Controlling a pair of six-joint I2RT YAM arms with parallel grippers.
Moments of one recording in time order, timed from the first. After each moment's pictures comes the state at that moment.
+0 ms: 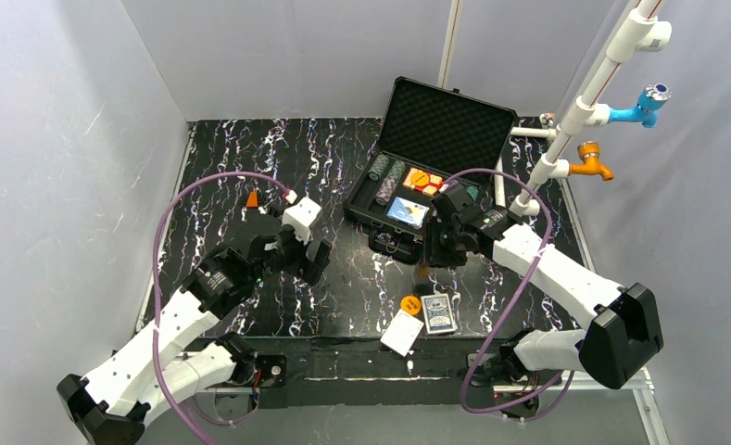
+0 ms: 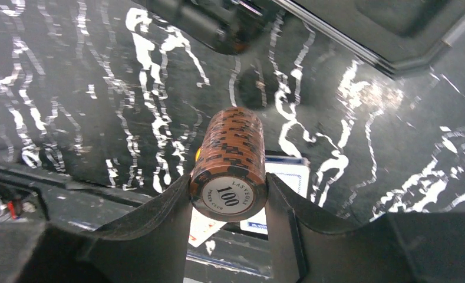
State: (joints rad) left arm -0.70 0.81 0.84 -0.60 -0.04 0.02; right arm 0.66 1.27 0.99 -0.84 0.01 0.62
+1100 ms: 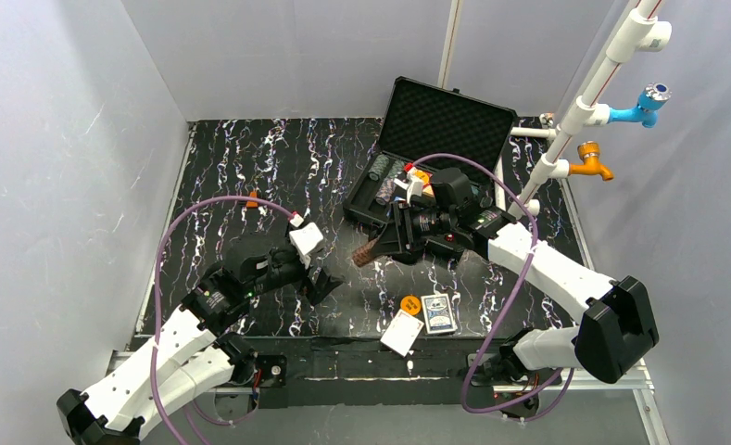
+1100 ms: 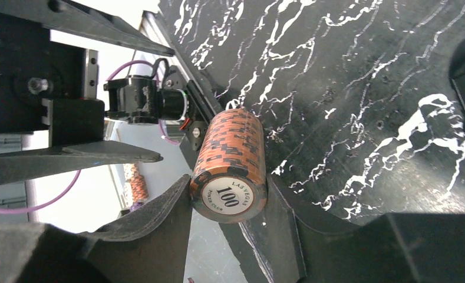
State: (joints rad) left arm -0.70 0.66 0.64 -0.38 0.29 0.11; right arm 0.66 1.30 0.98 -0.30 -0.69 0.55
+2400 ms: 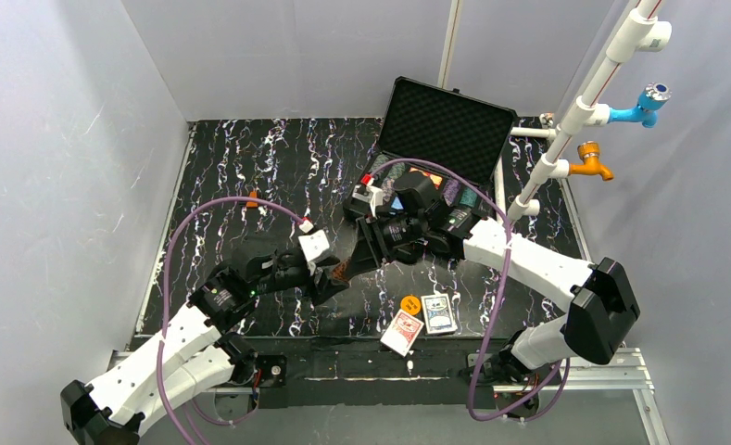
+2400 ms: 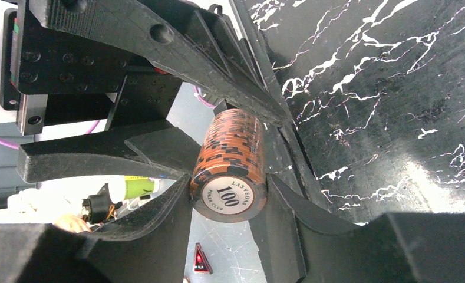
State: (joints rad) left arm -0.72 0.69 0.61 -0.28 0.46 0.13; right arm 0.85 1.42 1.12 -0.30 -0.79 0.51
